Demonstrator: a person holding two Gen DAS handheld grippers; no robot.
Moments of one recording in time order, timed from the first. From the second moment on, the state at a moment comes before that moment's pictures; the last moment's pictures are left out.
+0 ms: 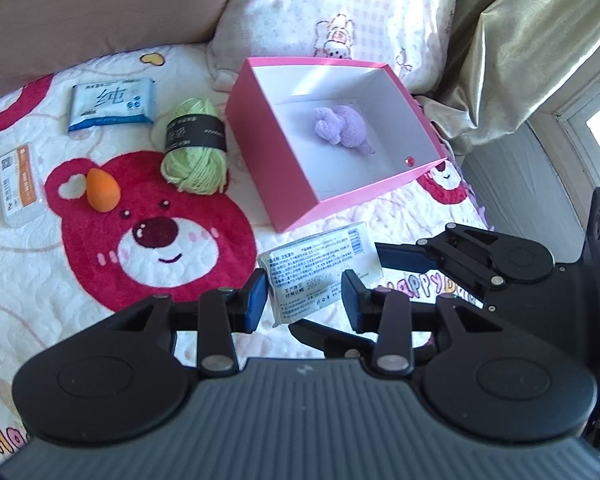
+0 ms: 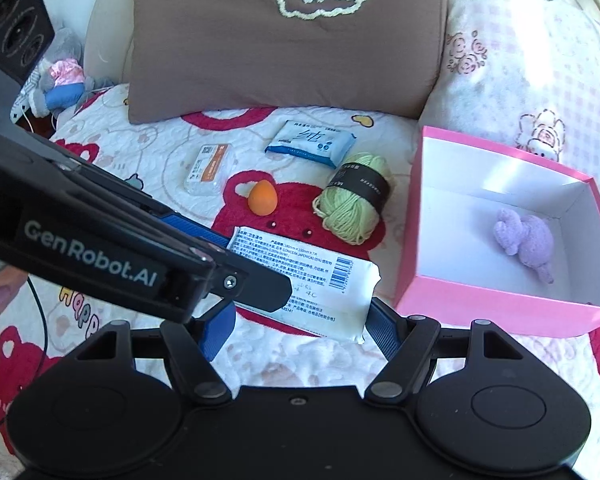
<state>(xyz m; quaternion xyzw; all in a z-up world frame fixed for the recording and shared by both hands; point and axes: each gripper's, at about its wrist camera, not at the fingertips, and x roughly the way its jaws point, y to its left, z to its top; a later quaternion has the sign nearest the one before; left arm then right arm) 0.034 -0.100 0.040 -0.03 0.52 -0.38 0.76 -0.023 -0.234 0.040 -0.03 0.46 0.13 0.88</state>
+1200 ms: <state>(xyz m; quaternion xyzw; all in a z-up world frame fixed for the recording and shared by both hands) 0.112 -0.310 0.034 -0.05 0.54 -0.41 0.73 0.055 -0.403 0.039 -0.04 0.48 0.04 0.88</state>
